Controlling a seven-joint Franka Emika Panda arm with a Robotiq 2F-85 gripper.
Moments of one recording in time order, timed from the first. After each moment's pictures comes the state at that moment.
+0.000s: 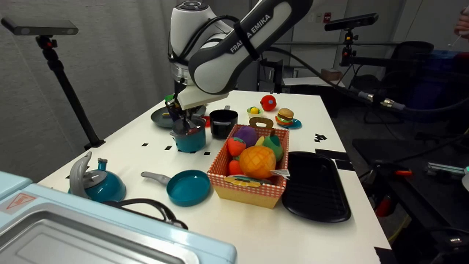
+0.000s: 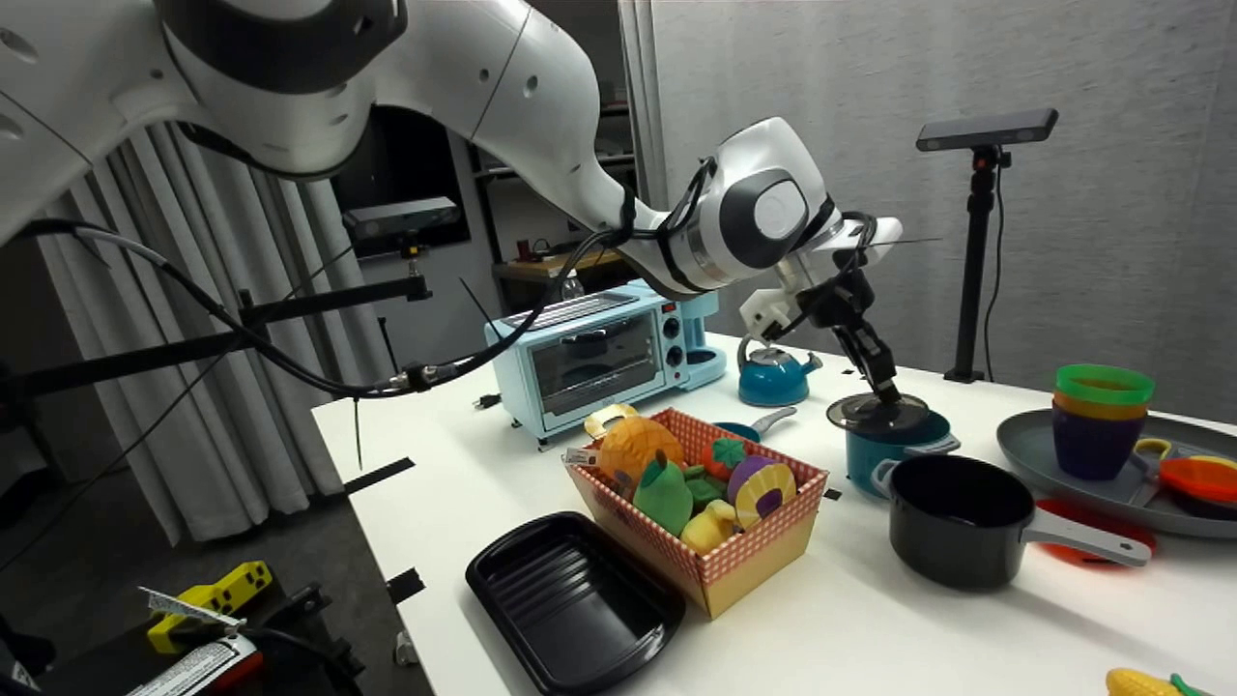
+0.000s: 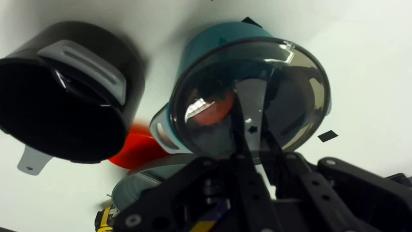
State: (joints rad) arm -0.02 0.93 -0.32 -1.33 -0.07 2.58 0.75
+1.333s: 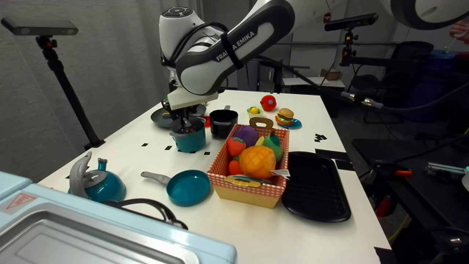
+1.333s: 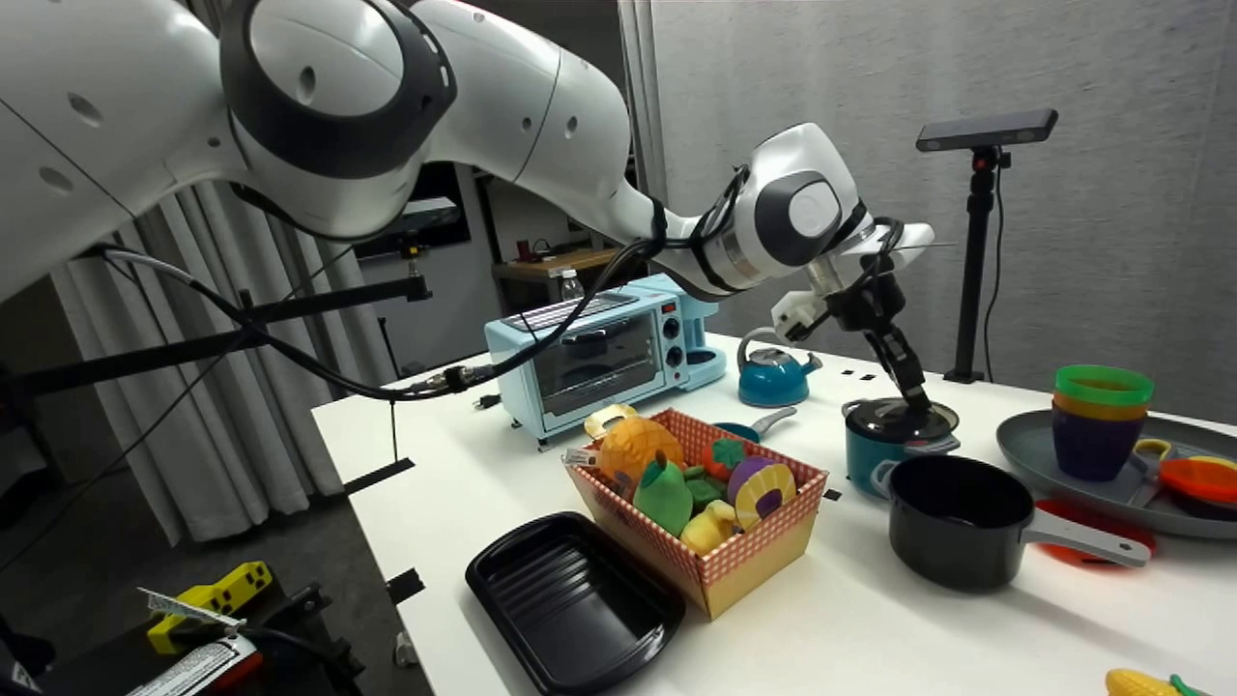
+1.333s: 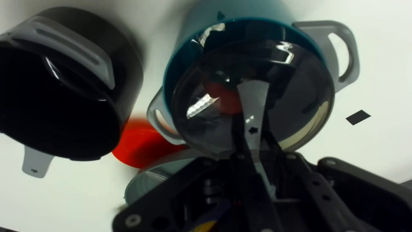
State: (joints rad) arm -0.07 1.10 -0.32 -1.03 -0.07 2.41 0.85
